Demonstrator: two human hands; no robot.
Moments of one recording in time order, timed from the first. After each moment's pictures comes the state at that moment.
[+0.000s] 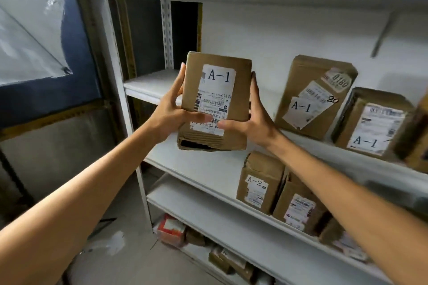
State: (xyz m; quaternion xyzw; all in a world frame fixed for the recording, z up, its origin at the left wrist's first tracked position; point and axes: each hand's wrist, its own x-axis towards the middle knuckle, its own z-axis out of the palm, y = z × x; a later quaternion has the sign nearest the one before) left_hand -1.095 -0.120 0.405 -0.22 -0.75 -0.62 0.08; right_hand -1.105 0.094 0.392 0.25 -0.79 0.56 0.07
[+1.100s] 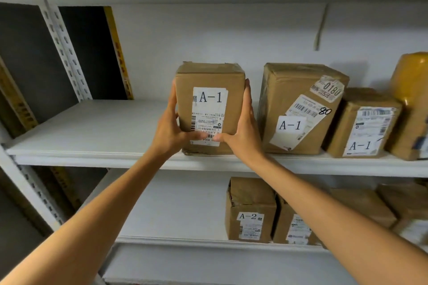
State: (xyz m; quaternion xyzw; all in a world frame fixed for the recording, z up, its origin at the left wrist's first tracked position) left_hand -1.325 -0.059 0.374 -0.35 -0.75 -0.55 0.12; right_hand -1.252 0.107 0.362 0.01 -0.82 0.45 0.34
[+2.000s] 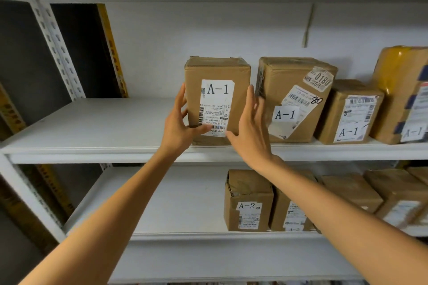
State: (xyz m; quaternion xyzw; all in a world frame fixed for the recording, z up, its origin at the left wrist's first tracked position) left_hand -1.306 -0.054 0.360 -0.33 -0.71 -0.61 0.09; right_hand -1.214 0.094 0.359 -0.09 -0.89 0.18 0.40
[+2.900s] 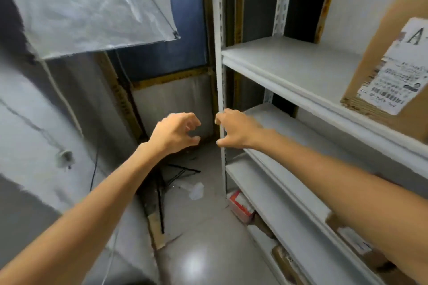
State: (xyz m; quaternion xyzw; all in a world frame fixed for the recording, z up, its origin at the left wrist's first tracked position) left_hand -1.079 -0.256 0.296 0.16 -0.97 -0.13 0.11; right_hand -1.202 -0.107 0.297 0.52 -0.85 0.11 0.01
